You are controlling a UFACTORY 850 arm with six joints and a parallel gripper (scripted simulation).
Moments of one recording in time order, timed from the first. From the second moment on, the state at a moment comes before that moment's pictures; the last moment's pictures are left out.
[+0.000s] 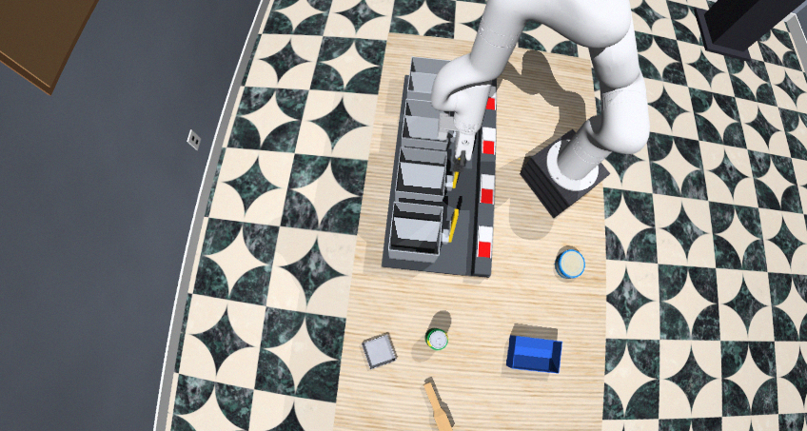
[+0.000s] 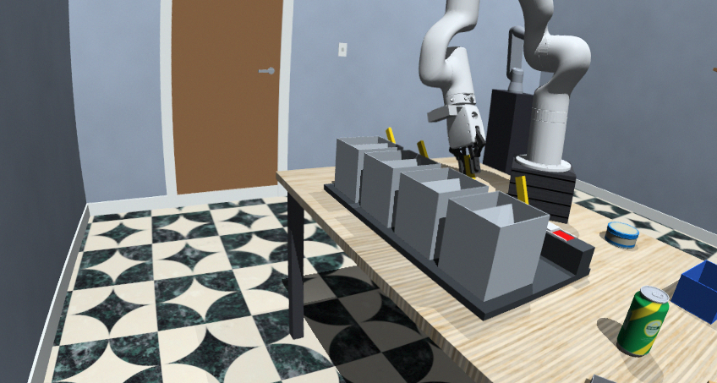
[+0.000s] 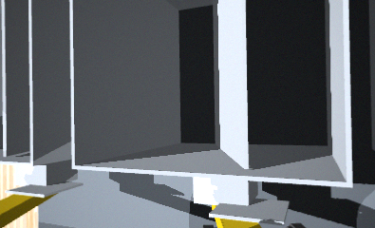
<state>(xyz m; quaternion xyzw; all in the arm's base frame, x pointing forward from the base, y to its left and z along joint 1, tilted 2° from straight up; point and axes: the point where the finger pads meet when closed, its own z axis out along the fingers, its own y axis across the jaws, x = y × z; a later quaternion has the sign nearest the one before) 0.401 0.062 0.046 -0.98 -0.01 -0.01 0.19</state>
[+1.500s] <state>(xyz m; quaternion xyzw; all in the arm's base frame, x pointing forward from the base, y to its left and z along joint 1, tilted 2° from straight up) 0.401 0.062 0.046 -0.98 -0.01 -0.01 0.18</state>
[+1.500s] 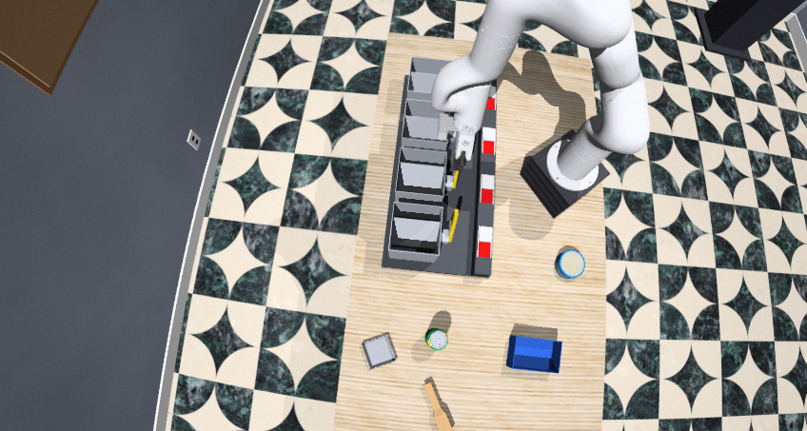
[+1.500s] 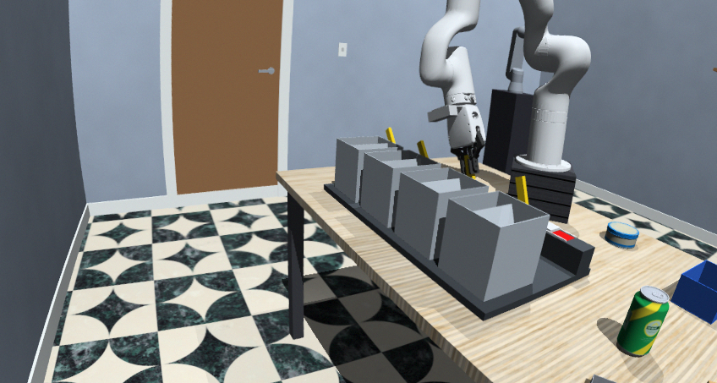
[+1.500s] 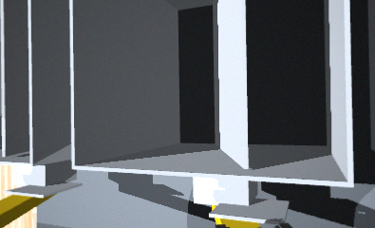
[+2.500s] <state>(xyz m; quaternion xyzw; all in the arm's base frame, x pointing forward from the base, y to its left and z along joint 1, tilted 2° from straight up) 0.401 0.084 0.052 -1.00 -0.01 -0.02 0.07</state>
